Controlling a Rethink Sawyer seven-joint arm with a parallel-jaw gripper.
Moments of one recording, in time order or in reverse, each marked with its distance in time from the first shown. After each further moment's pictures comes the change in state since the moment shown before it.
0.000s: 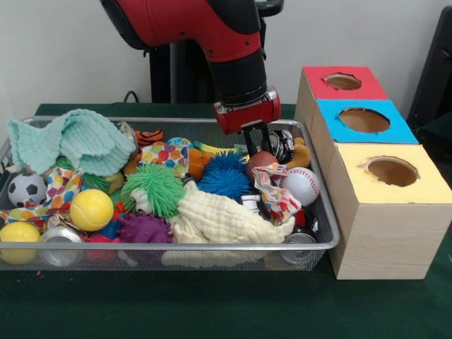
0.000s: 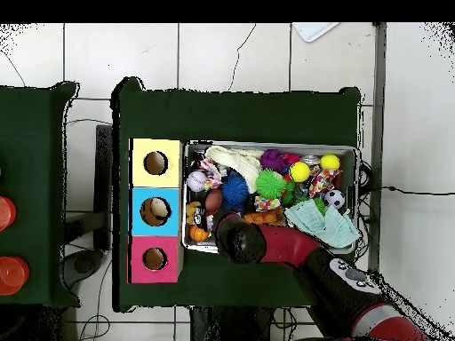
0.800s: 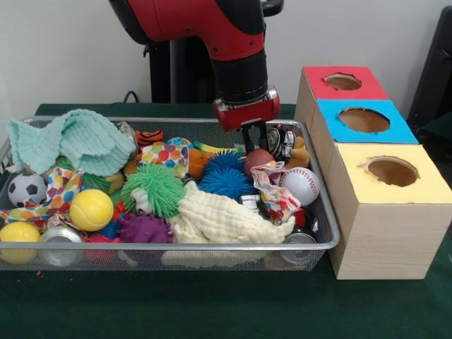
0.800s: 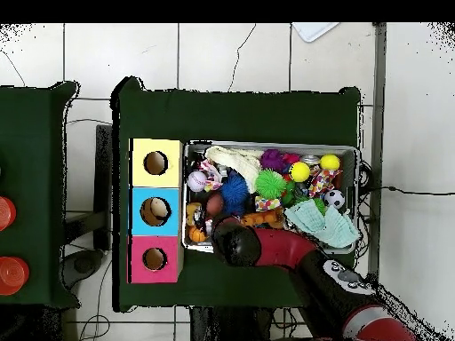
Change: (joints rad) arm 0.068 -0.017 -0.073 0.000 0.000 0.009 0.000
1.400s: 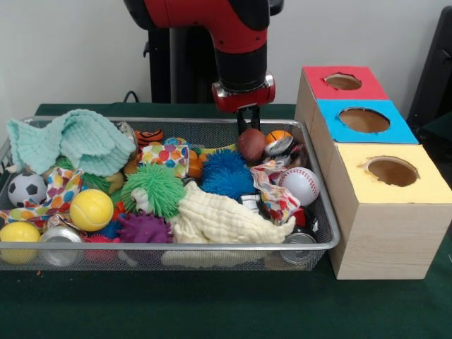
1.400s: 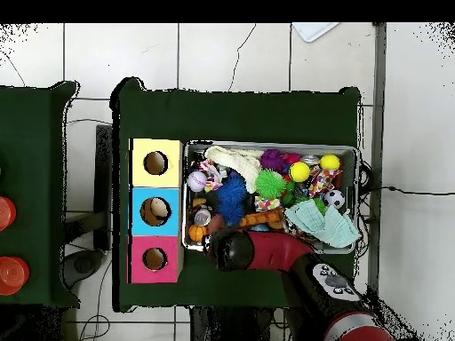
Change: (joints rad) arm 0.100 -0.036 -0.107 -0.008 0.000 0.210 0.000
